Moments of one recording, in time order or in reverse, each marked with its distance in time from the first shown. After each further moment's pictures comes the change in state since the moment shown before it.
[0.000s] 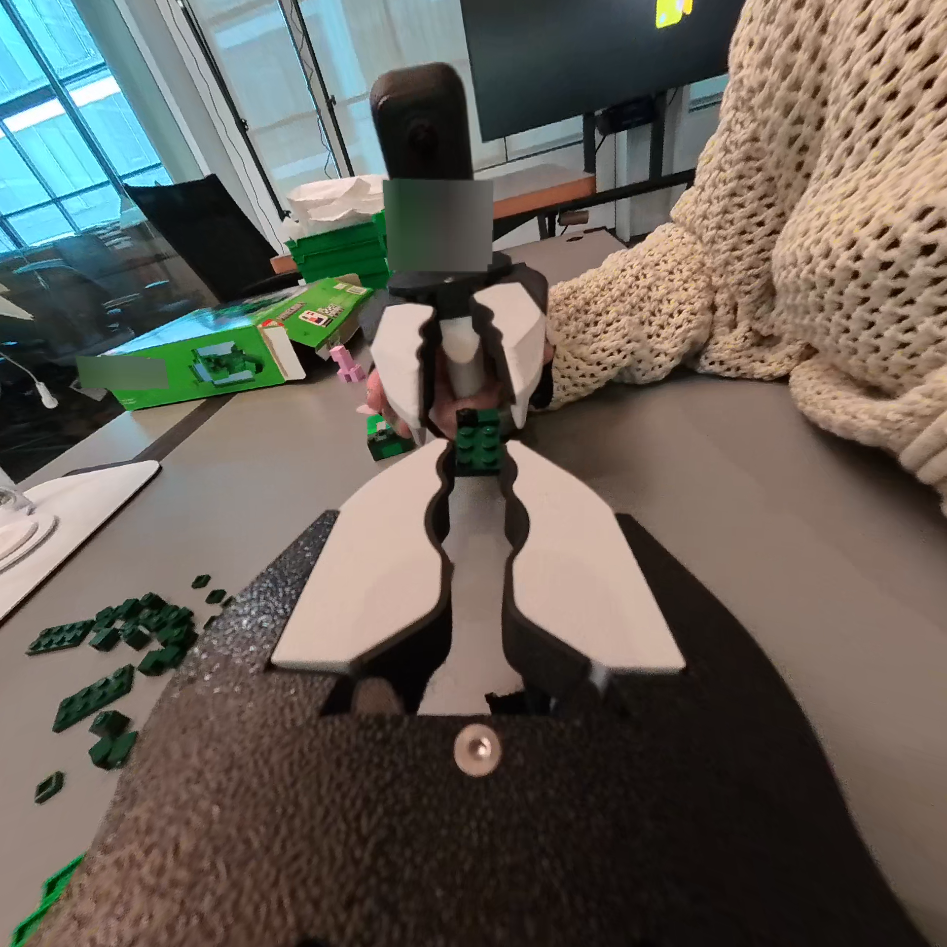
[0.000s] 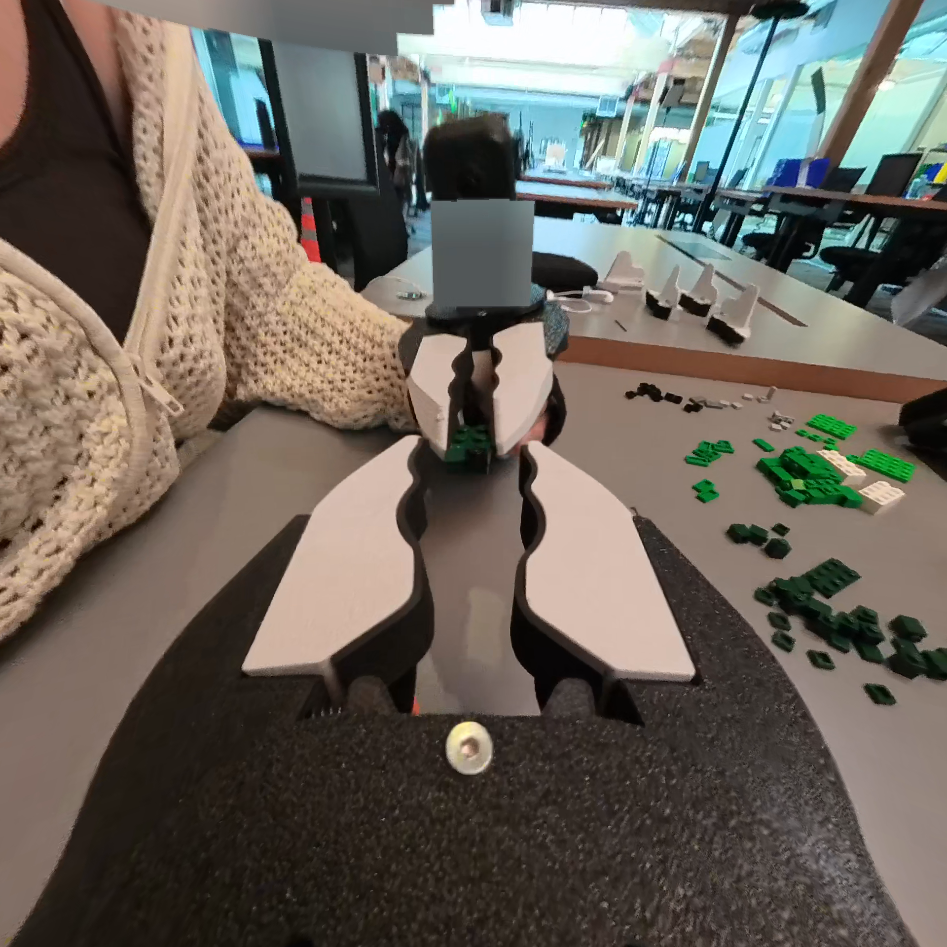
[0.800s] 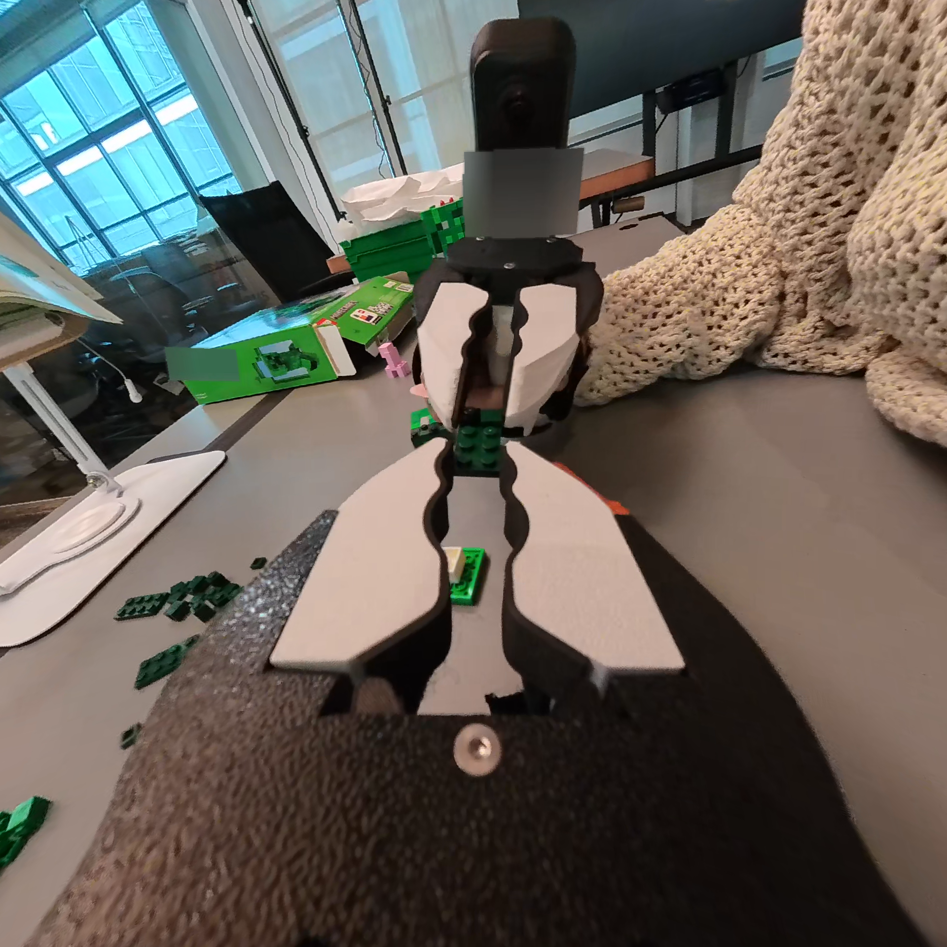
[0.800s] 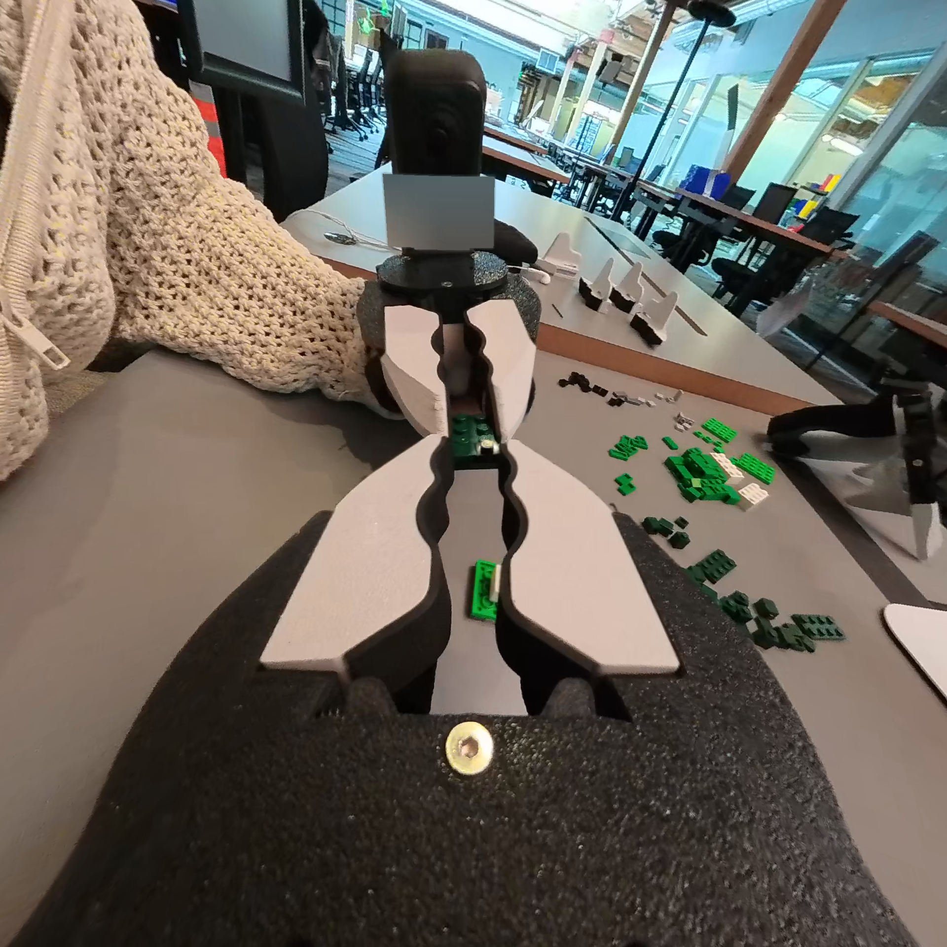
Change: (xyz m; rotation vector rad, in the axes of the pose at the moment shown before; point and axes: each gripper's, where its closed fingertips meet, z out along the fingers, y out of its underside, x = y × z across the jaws) left arm -0.014 -0.001 -0.004 -0.015 -0.106 0.046; right arm 0.011 0.003 0.006 -0.093 0.155 -0.185
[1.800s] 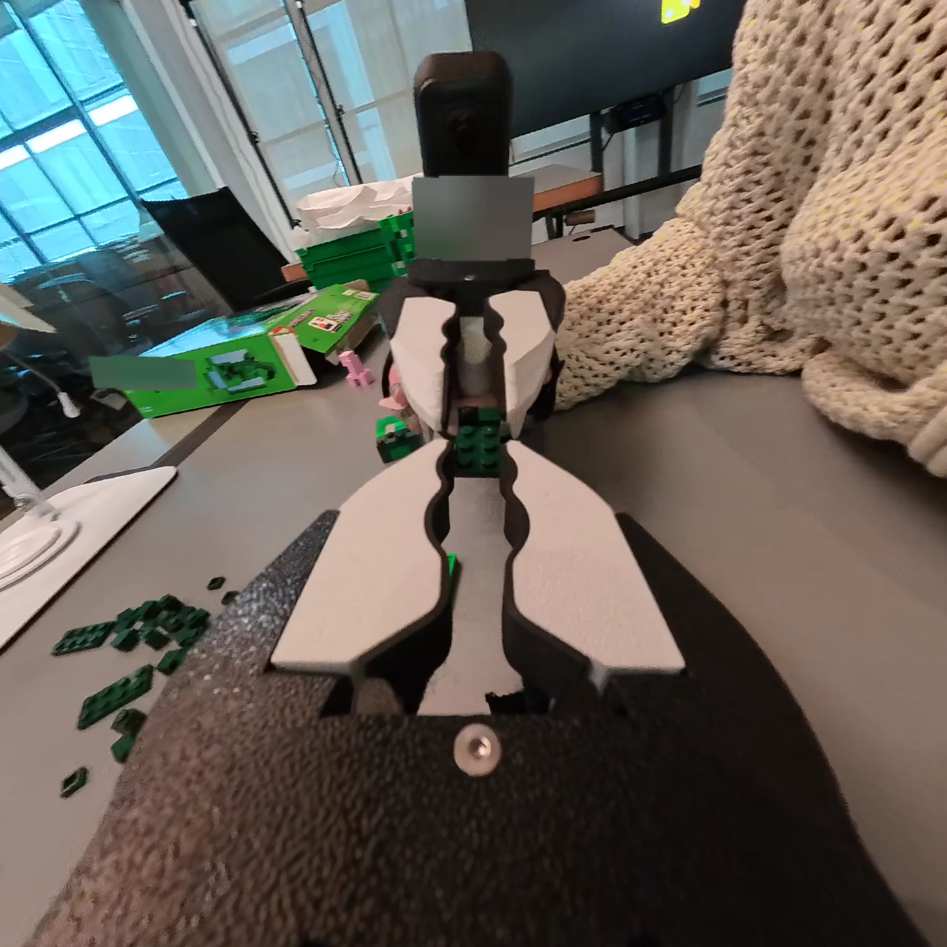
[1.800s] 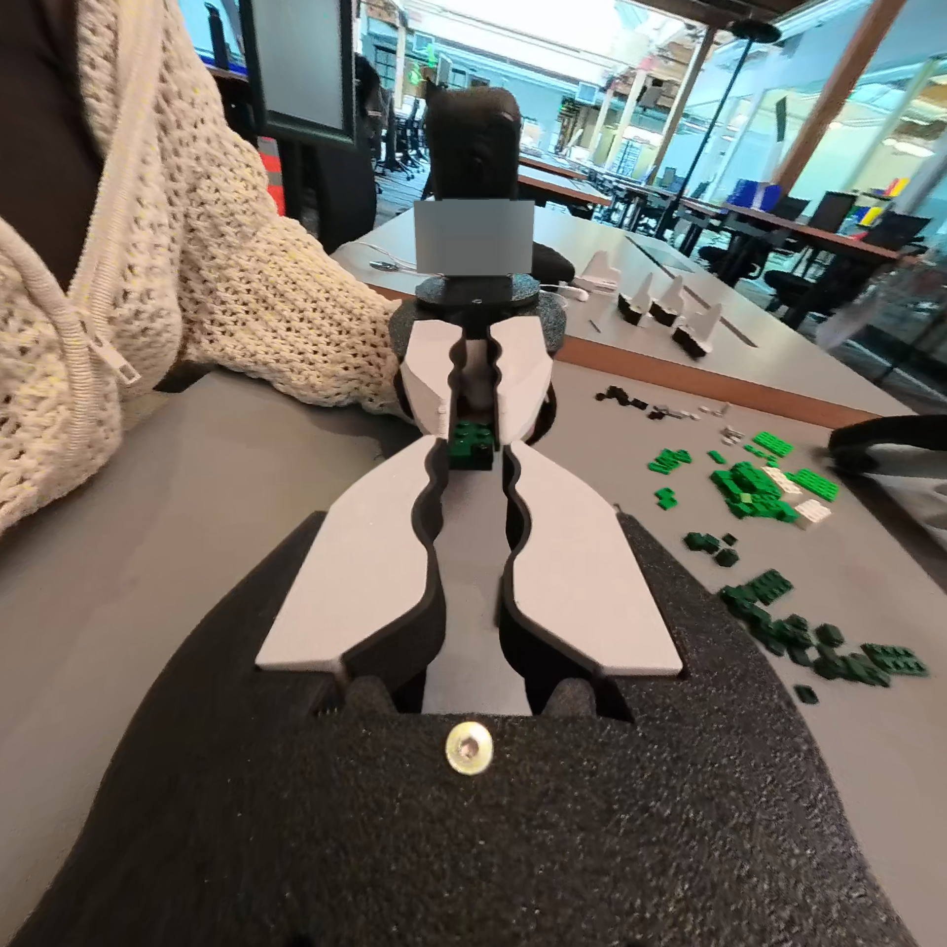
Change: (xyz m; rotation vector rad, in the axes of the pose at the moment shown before) left arm 0.010 -0.001 0.000 0.020 0.083 -0.015; right arm -0.010 -0.003 -0.001 0.052 -0.090 0.052
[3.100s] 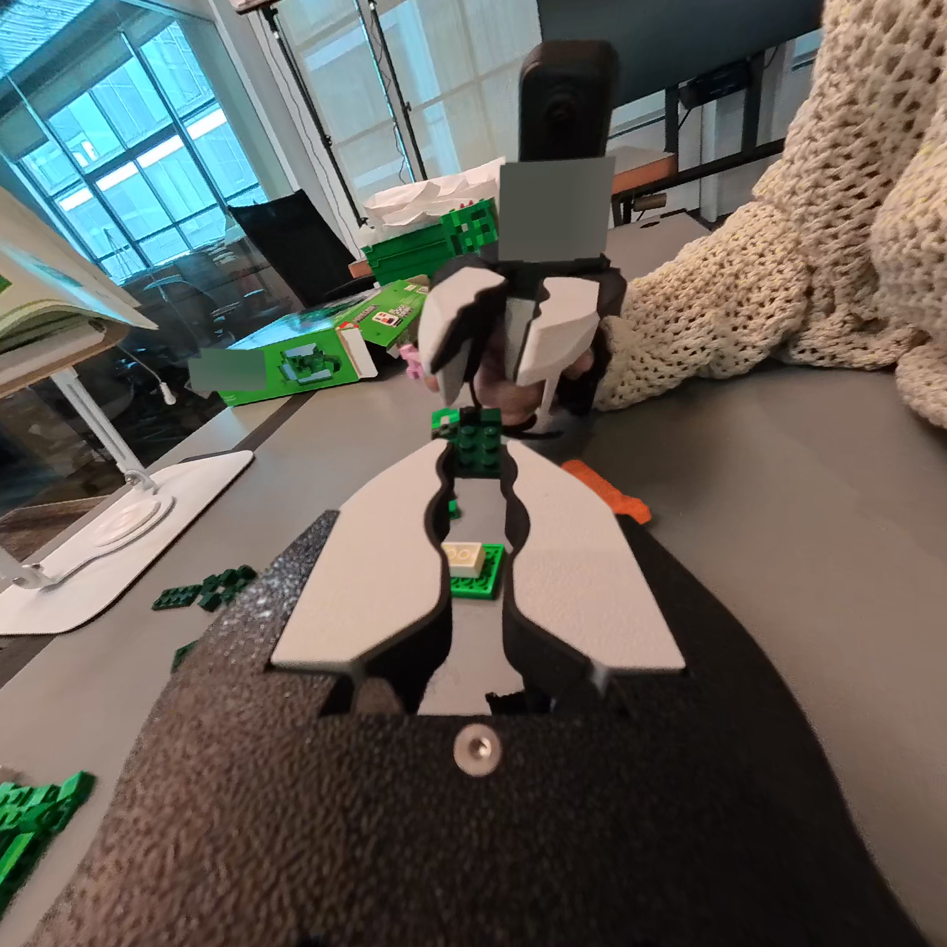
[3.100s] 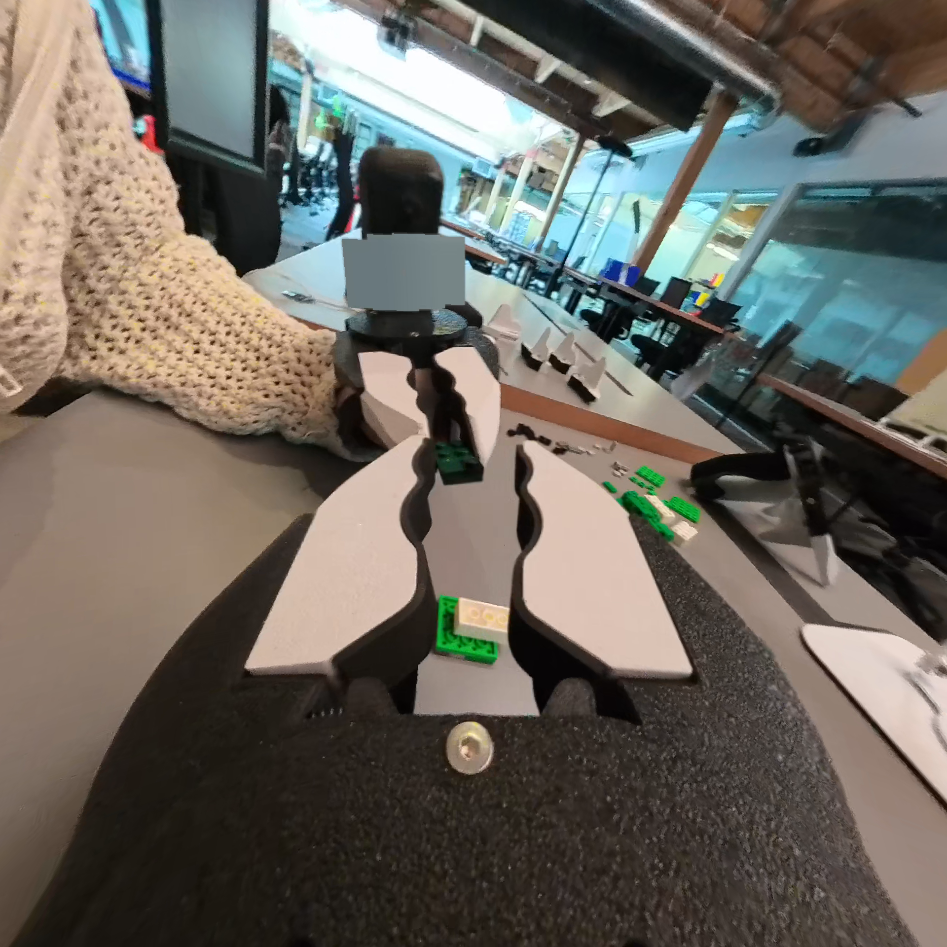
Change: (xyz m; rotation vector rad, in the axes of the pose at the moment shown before) left arm -0.013 0.002 -0.006 -0.015 -0.120 0.040; right arm 0.020 -0.015 -0.006 0.090 0.207 -0.123
